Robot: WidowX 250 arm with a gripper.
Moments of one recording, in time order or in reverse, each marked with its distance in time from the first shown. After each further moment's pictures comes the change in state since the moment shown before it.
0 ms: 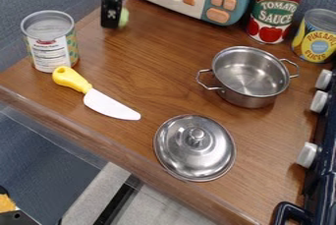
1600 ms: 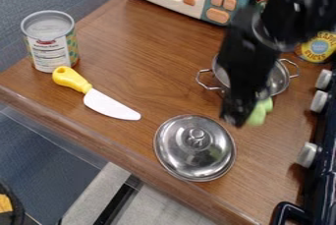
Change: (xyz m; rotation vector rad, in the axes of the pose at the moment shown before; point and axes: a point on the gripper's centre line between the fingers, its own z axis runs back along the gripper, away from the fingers) arm -0.137 0.242 0.072 -0.186 0.146 -0.641
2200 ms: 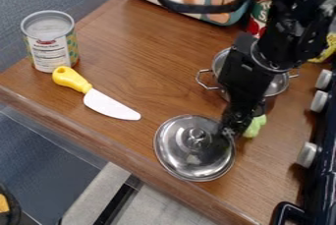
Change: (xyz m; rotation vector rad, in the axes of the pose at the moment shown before) arm -0.001 -0.013 -0.041 0.069 -0.006 0.017
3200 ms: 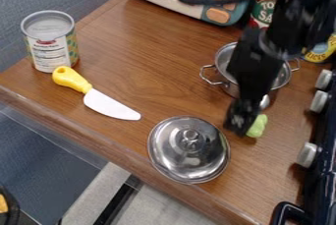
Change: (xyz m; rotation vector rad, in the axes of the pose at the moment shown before) arm 0.001 -0.011 0.020 0.018 0.023 -0.016
